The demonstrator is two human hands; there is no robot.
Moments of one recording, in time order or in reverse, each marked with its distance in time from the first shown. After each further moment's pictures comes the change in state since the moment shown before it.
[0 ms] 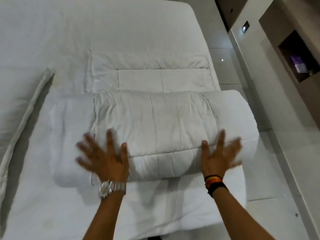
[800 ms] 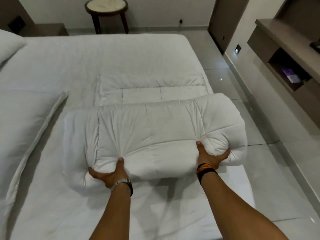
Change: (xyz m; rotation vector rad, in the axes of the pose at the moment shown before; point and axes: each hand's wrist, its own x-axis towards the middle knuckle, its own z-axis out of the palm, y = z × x) left_hand -0.019 0.010 0.020 -1.016 0.059 -0.946; right_hand 0.016 -0.020 0.027 0.849 0.003 0.716
